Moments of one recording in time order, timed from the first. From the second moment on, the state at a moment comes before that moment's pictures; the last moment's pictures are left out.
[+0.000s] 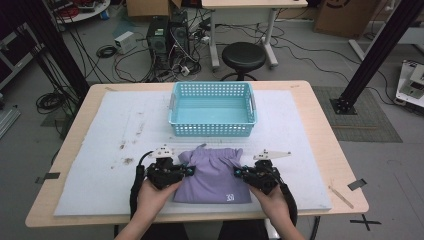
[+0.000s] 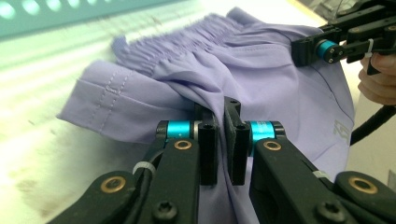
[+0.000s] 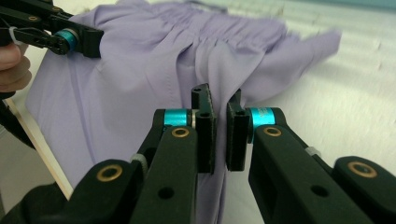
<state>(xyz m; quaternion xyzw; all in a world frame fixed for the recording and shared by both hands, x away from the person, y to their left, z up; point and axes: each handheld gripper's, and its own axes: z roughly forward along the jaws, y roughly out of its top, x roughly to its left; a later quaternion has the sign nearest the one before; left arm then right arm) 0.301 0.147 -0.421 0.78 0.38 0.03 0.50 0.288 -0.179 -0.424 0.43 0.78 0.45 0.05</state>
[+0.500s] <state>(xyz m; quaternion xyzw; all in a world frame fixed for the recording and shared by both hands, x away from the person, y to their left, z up) 0.333 0.155 -0.357 0.75 0.35 0.07 0.55 0.315 -0.180 -0.362 0.41 0.76 0.50 0.08</state>
